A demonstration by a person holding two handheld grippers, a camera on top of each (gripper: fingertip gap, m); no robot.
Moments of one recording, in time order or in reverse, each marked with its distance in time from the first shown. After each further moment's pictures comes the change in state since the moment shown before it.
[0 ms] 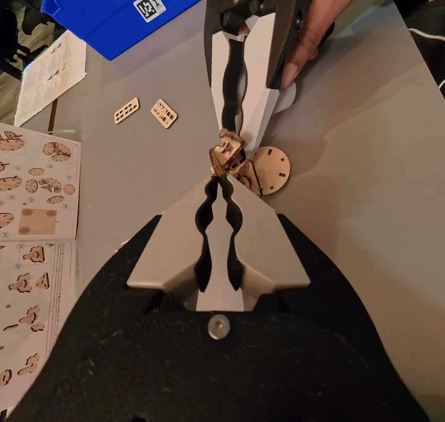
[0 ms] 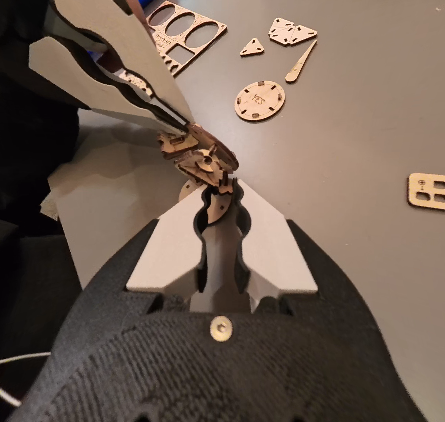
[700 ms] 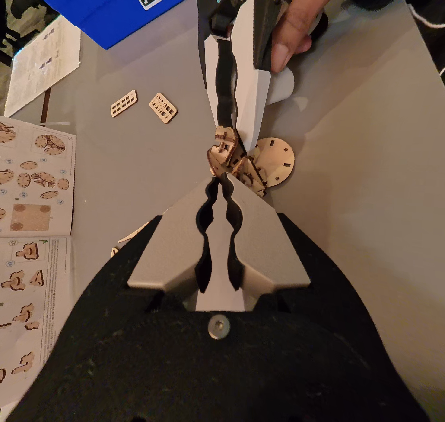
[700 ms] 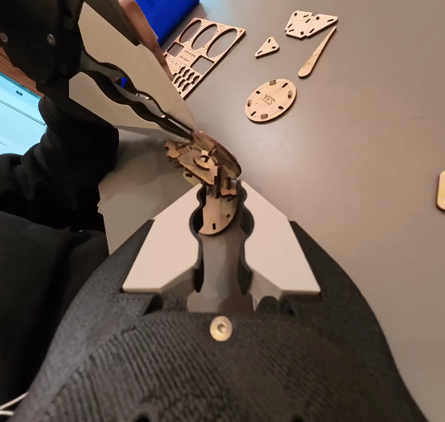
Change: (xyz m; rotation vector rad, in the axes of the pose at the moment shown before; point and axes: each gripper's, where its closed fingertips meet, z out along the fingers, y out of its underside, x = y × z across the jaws) left arm -0.002 0.002 0.004 -0.027 0.008 -0.025; right arm 0.000 -0.004 -0.003 0.015 -0.200 0.129
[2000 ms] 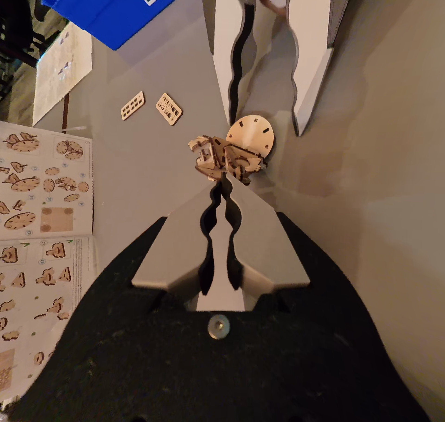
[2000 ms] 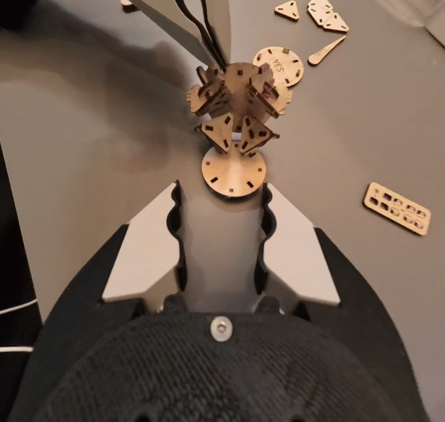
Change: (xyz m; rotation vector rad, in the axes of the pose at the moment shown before) left arm -0.001 -0.003 0.006 -0.060 -0.075 0.074; right arm 0.014 0.036 -0.020 -0.182 0.229 -0.524
